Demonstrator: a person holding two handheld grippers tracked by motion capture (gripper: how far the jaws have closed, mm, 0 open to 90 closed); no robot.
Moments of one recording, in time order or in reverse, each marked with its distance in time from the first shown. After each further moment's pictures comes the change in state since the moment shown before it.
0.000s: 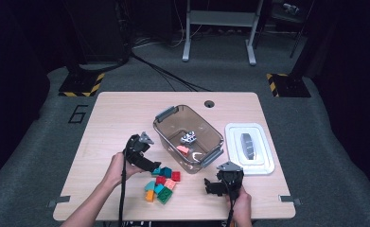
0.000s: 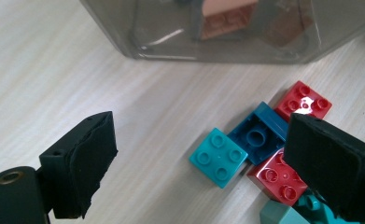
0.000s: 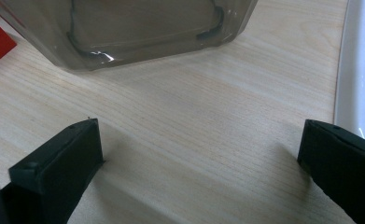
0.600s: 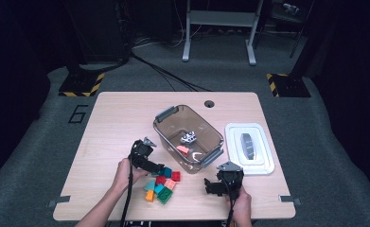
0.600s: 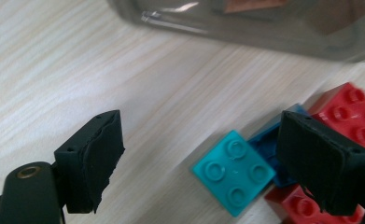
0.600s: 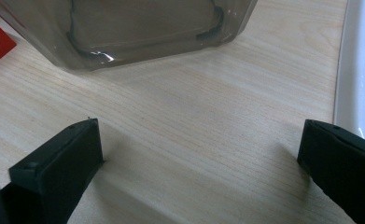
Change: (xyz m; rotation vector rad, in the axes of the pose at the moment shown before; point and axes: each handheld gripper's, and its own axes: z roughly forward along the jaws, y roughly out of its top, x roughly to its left) left arm 0.007 -0.015 0.037 0.044 0.027 -0.134; right arm 0.000 0.000 0.000 0.000 -0.001 0.000
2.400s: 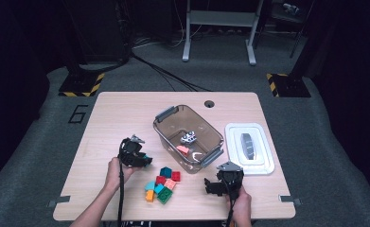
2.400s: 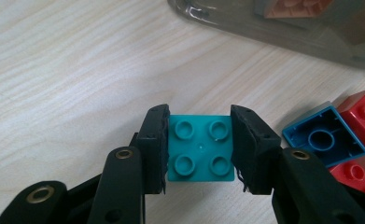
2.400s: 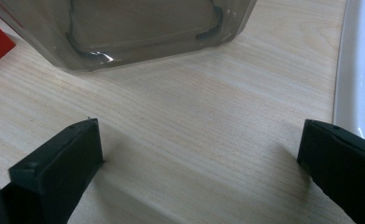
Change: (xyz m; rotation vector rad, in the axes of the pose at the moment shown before) left arm 0.026 -0.010 -0.019 -0.068 -0.003 -0.100; right arm 0.000 0.000 0.000 0.000 -0.002 0.001
